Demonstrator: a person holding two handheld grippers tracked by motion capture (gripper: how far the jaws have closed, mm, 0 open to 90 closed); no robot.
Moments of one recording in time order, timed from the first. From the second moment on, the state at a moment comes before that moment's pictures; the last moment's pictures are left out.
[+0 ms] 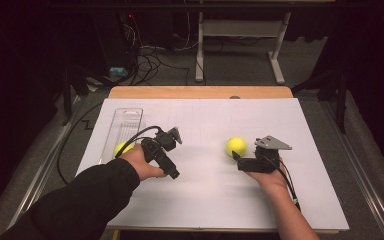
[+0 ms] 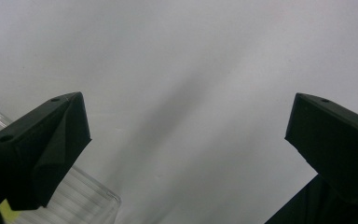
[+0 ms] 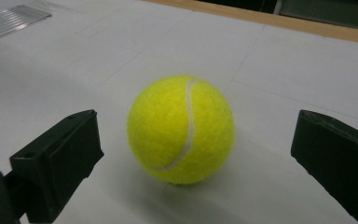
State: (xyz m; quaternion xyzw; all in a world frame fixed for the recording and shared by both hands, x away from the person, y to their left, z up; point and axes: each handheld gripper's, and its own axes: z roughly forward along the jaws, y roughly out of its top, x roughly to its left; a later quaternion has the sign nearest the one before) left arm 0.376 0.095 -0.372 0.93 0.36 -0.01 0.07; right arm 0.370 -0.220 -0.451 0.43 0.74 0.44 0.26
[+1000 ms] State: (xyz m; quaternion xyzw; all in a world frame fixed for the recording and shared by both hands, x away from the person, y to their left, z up) left arm 0.377 0.100 -0.369 0.93 0.36 -0.02 0.08; right arm 0.367 -0.184 -0.450 0.41 0.77 0.43 0.23
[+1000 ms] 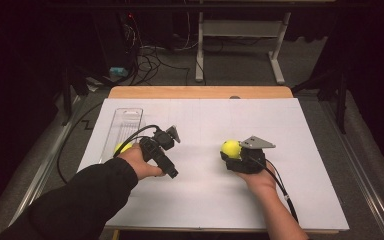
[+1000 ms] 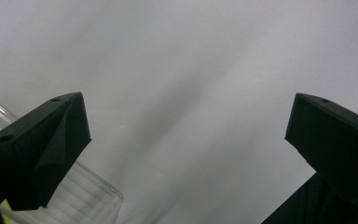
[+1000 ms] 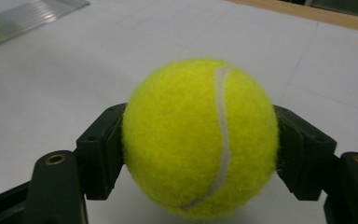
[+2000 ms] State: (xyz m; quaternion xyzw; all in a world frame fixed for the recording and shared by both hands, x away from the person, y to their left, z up) left arm 0.379 0.098 -0.361 0.93 0.36 -0.01 0.08; right arm 0.284 -0.151 -0.459 0.33 0.78 0.50 0.20
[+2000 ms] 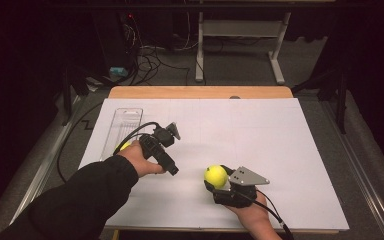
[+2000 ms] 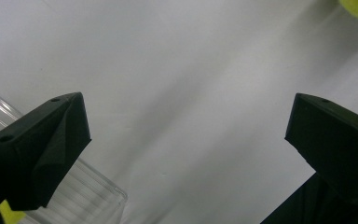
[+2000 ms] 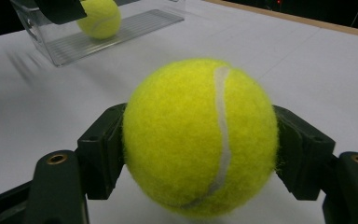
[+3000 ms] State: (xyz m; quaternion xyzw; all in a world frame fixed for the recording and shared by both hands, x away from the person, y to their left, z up) left arm 0.366 0.050 -0.343 0.94 0.33 -0.02 0.09; right arm 0.283 -0.123 -0.460 0.29 0.79 0.50 0.20
